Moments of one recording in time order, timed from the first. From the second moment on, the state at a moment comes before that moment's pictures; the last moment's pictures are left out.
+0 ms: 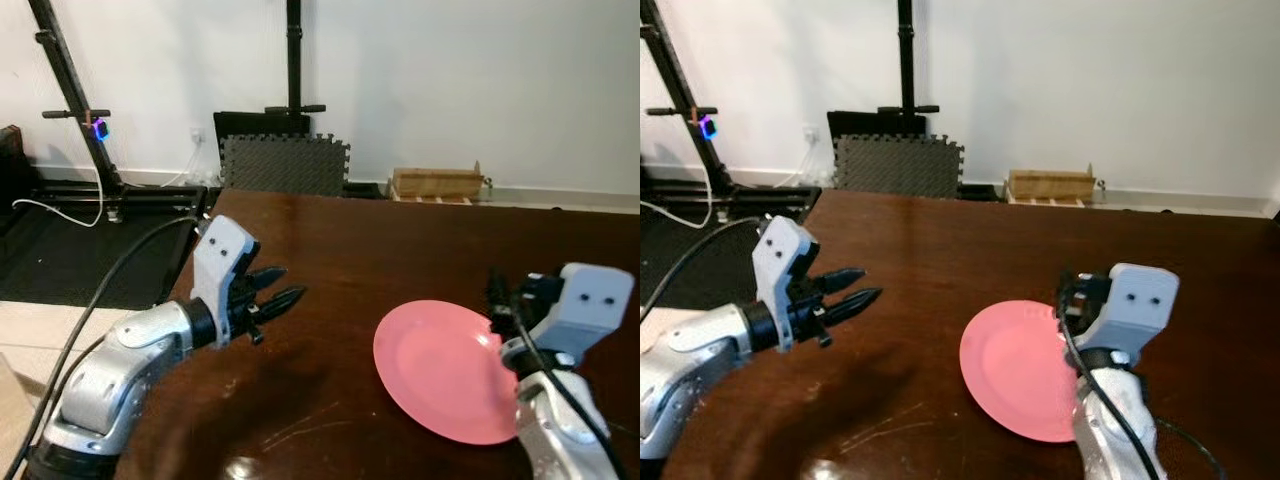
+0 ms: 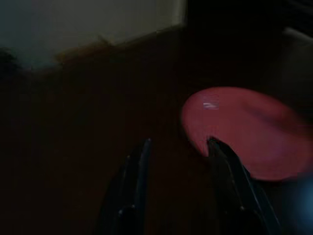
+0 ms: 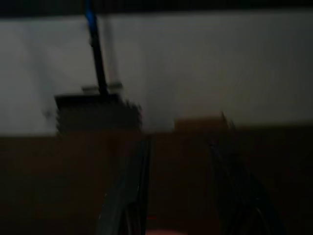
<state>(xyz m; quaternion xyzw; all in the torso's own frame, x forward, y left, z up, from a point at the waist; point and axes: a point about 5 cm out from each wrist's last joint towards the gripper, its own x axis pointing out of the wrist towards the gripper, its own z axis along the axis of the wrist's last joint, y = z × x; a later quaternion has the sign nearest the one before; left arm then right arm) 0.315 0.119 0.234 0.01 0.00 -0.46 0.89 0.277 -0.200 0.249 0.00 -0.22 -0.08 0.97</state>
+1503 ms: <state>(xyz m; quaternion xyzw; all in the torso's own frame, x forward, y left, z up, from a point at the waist) 0.364 -0.013 0.173 -0.26 0.26 -0.42 0.83 0.264 -0.183 0.320 -0.02 -0.30 -0.05 0.95</state>
